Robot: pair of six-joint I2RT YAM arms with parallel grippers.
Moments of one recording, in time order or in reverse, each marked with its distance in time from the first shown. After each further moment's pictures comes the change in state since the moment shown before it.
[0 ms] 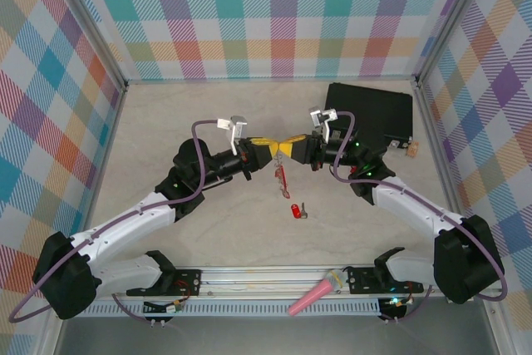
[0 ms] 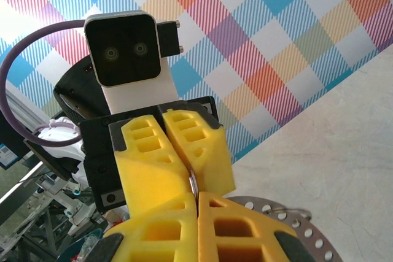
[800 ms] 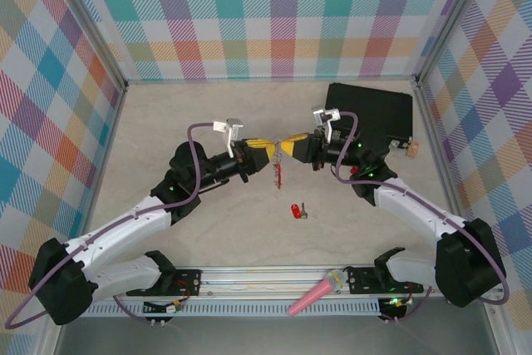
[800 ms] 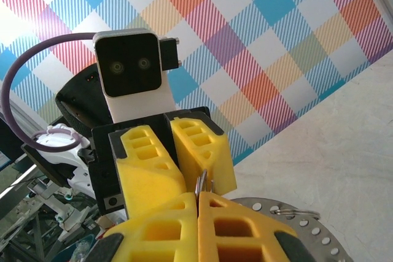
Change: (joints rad) left arm 0.001 -0.037 -0.022 -0.032 -0.021 0.016; right arm -0.005 -0.019 -0.004 -0.001 0.019 -0.015
